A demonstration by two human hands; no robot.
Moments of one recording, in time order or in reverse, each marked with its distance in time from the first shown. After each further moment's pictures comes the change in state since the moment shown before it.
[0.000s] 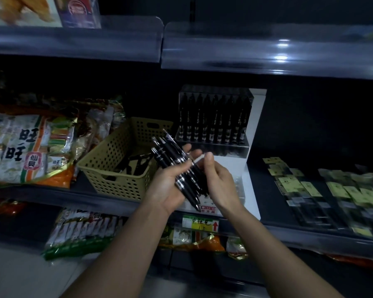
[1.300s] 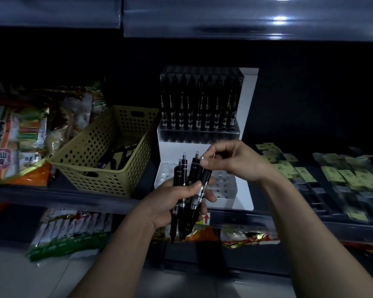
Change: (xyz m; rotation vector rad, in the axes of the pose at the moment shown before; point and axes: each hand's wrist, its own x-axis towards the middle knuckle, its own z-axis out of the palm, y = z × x) left_hand -0.007 -0.029 -0.019 0.554 -0.196 -0.343; right_hand 0.028 -0.013 -0.077 -0.055 -0.385 0.034
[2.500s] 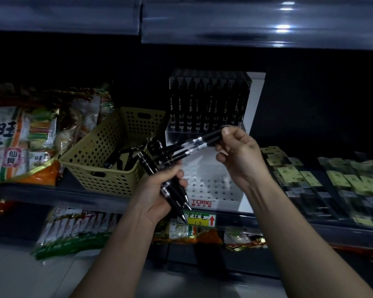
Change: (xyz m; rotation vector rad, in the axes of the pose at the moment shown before) left_hand -0.007 0.013 -0.012 -0.601 0.308 0.209; right_hand 0.020 0.002 0.026 0.717 0.450 -0.094
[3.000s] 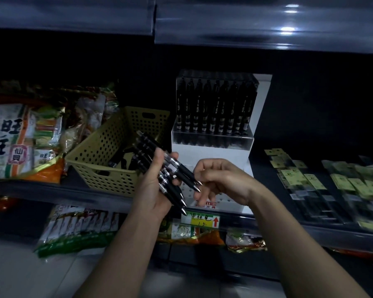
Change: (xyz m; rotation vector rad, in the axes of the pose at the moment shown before) left_hand 0.004 0.003 -0.005 0.027 0.112 0.184; right_hand -0.016 0.014 0.005 -0.480 -0.565 0.333
